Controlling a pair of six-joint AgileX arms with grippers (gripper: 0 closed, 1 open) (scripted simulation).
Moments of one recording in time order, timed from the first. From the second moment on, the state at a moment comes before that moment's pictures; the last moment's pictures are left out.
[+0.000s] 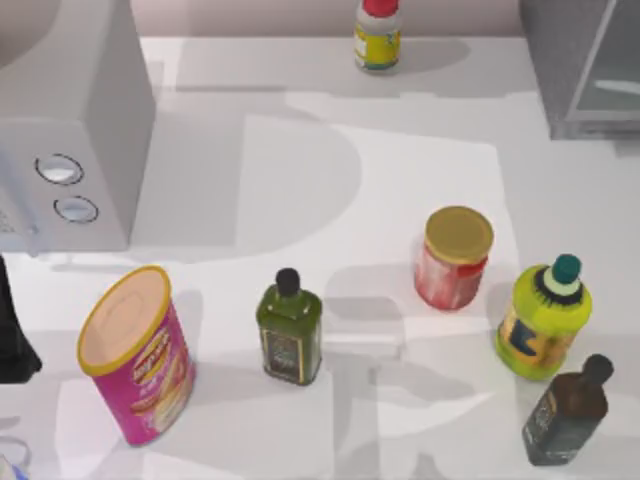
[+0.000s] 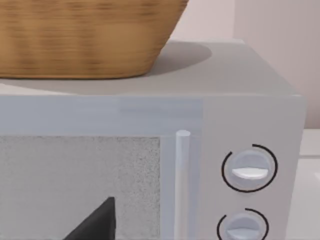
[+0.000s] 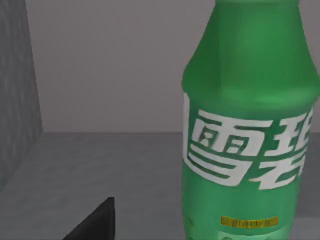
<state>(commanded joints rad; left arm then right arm) 0.00 0.00 0.00 0.00 0.00 0.00 -0.26 2.15 1.00 1.16 -0.22 0.01</state>
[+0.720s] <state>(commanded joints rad) 0.00 0.00 0.00 0.00 0.00 0.00 -0.23 2.30 1.29 1.01 -0.19 0.01</state>
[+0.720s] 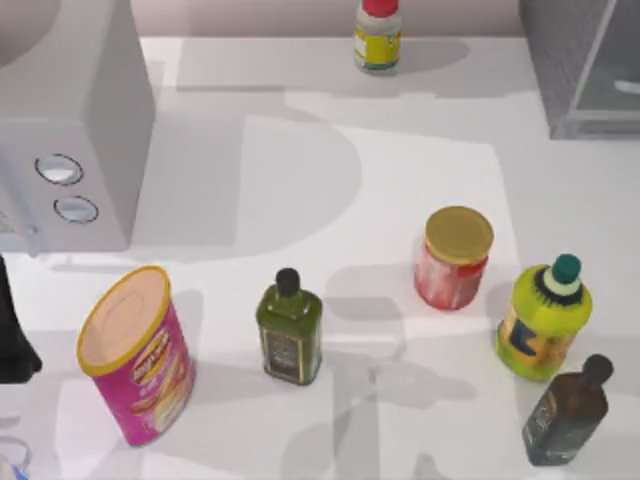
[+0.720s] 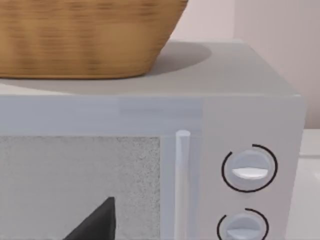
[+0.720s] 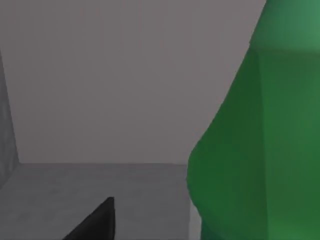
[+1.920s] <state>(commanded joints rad) 0.00 0.00 0.00 0.00 0.00 0.00 -0.23 2.30 1.29 1.01 -0.19 0.01</state>
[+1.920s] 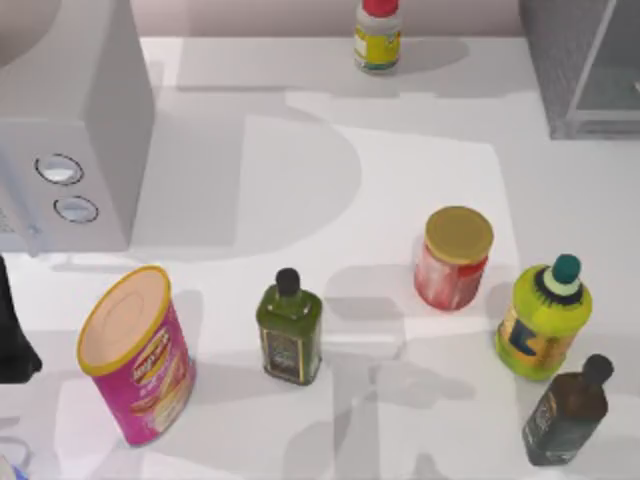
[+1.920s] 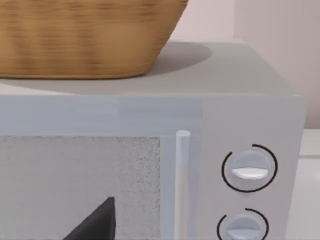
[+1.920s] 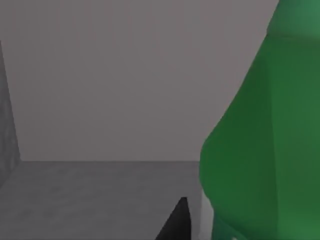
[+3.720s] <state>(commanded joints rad) 0.00 0.00 0.00 0.00 0.00 0.00 -0.28 1.90 0.85 1.04 -0.25 0.01</state>
